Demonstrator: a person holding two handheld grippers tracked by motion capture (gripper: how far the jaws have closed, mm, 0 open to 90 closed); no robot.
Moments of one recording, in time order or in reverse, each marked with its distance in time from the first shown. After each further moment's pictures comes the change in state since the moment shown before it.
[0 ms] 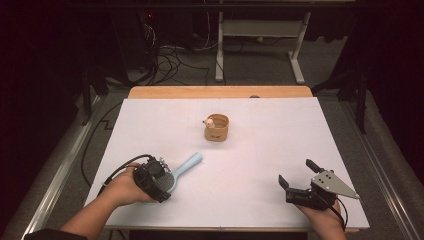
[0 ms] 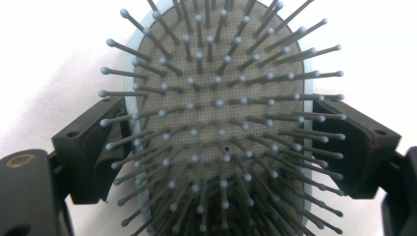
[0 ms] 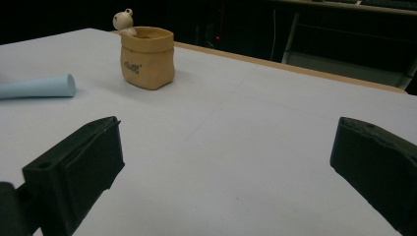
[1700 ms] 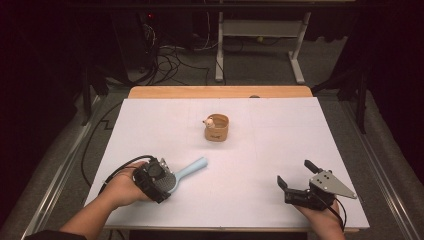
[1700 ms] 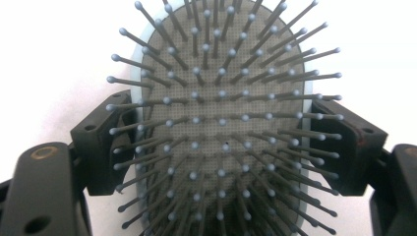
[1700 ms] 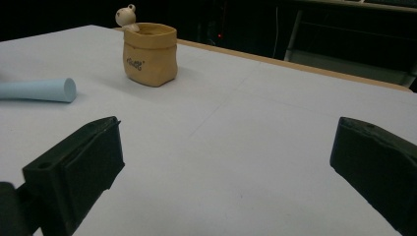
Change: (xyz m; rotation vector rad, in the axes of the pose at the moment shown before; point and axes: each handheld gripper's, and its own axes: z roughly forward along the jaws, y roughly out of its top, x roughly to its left) left arm -0.005 -0.001 -0.004 -0.034 0.046 0.117; right arm 0.002 -0.002 0.002 0.006 0.006 -0.005
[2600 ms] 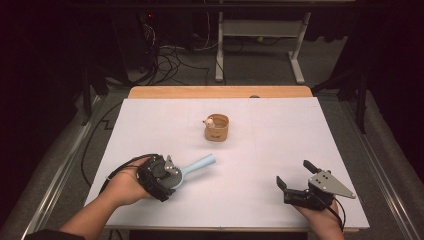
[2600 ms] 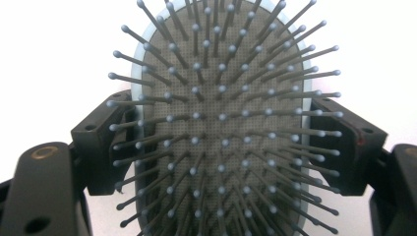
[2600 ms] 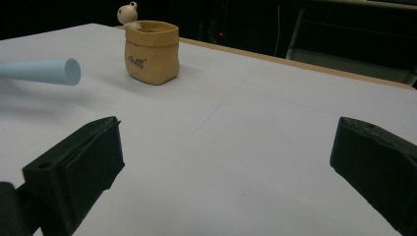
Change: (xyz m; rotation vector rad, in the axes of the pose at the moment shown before) left arm -0.016 0.018 -0.024 -0.071 0.098 0.122; right arm 0.001 -0.001 0.001 0.008 0.006 0.000
